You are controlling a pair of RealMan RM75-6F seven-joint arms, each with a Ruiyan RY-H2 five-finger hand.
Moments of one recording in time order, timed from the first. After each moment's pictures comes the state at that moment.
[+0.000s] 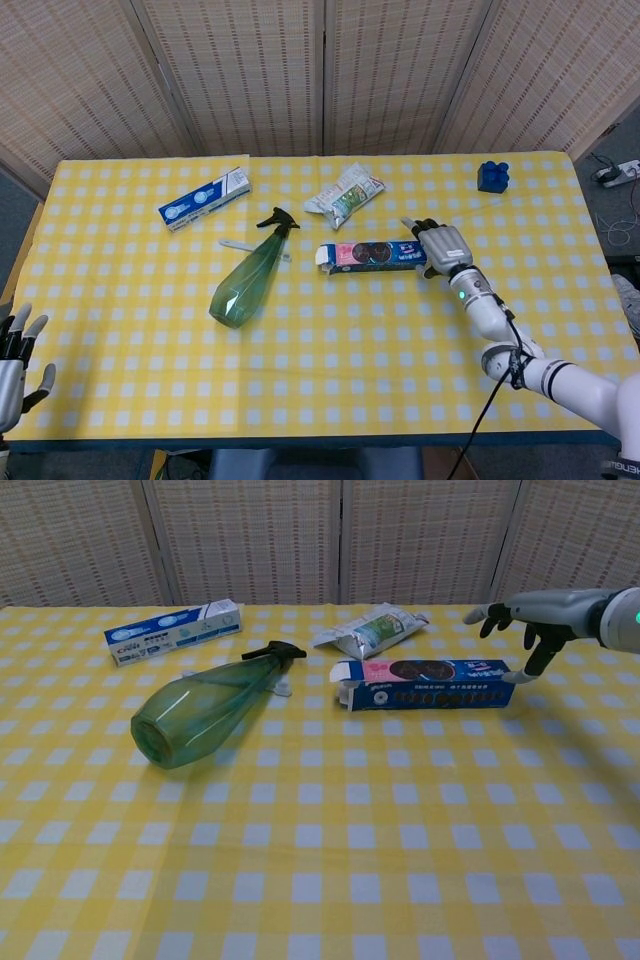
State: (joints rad) left arm 0.00 -1.22 -0.04 -1.46 1.50 1.59 0.09; right arm 0.81 -1.47 0.22 -1.16 -0.97 0.62 -0.27
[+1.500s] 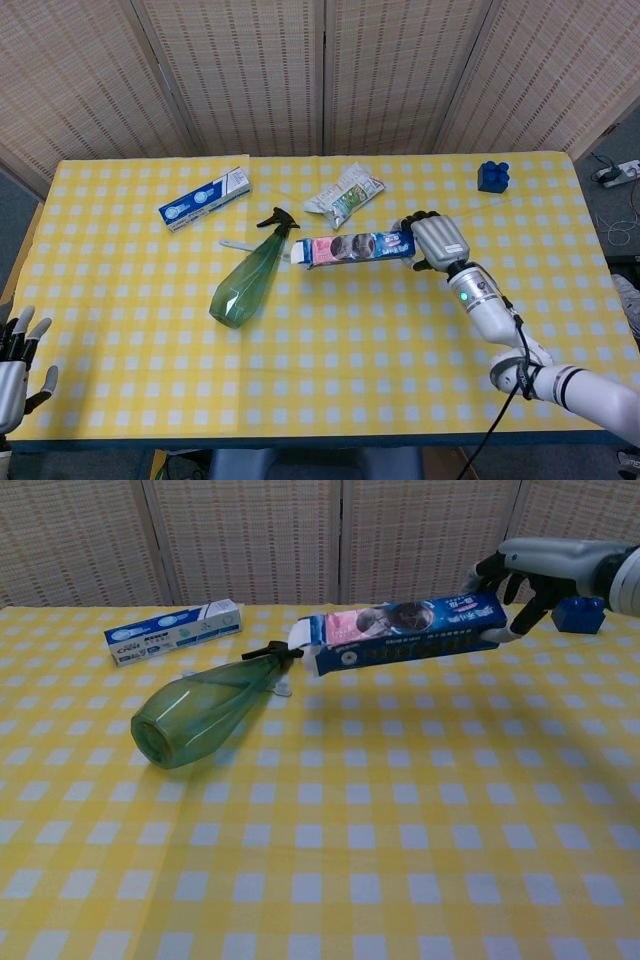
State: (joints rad) left arm 0.00 -1.23 -0.04 -1.44 1.50 1.58 0.08; right arm 0.78 -1.38 0.23 -1.32 -1.17 0.82 -0.08
